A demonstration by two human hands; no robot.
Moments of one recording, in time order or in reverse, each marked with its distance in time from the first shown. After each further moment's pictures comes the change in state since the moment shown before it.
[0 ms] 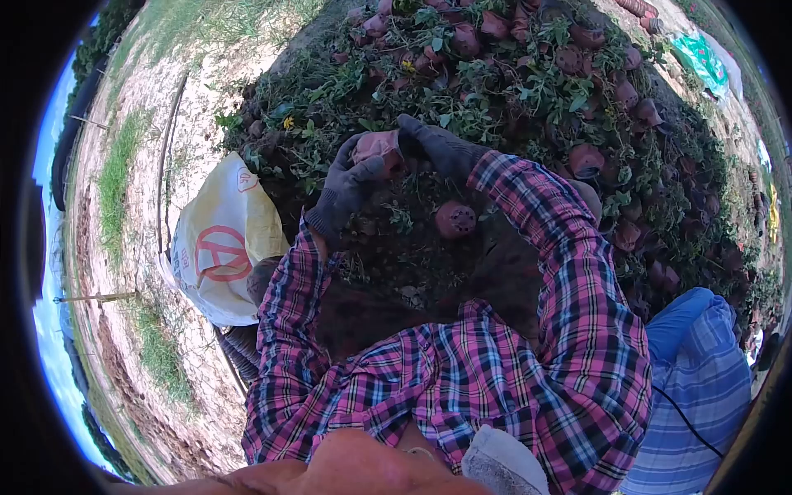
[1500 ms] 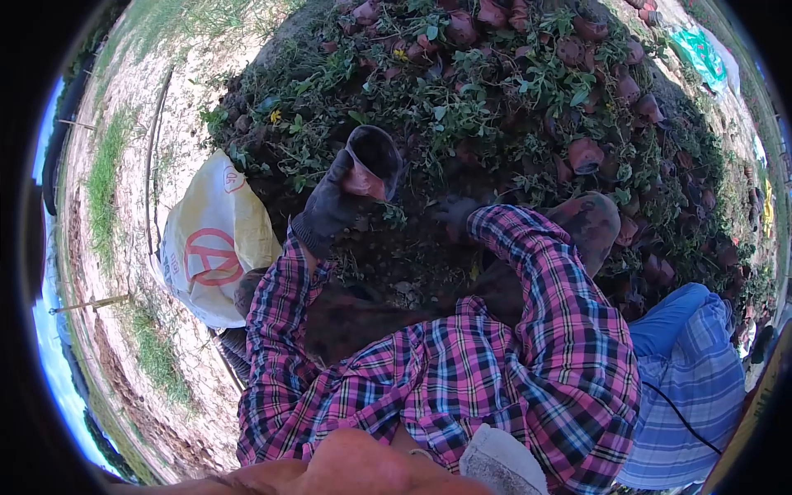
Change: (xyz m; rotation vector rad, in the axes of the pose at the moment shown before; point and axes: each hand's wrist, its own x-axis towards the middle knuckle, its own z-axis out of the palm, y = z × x) left_hand -0.001 -0.015 -0.039 -0.274 -0.240 -0.210; right_hand -0.028 0.184 -0.037 -1.589 -0.366 0.142
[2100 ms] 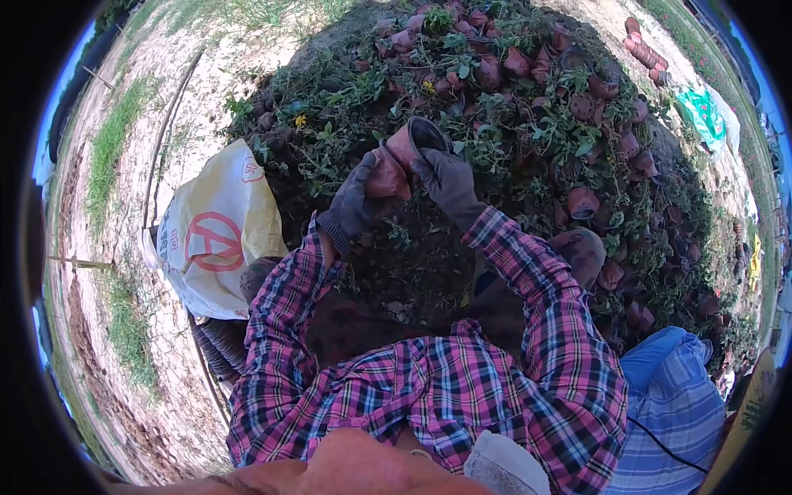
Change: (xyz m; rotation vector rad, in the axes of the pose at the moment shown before) left_hand 0.008 0.005 0.018 0.072 0.340 0.057; right_hand -0.023 -0.060 -0.165 0.479 1.234 -0.112
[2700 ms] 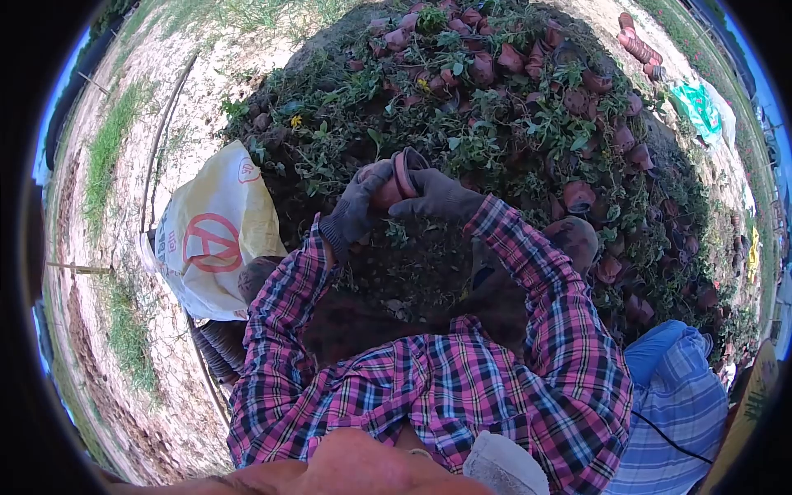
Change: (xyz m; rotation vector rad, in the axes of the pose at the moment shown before) left_hand -0.021 0.004 0.018 0.282 -0.153 0.033; right_hand 0.003 -0.026 -0.013 0.622 -0.780 0.397
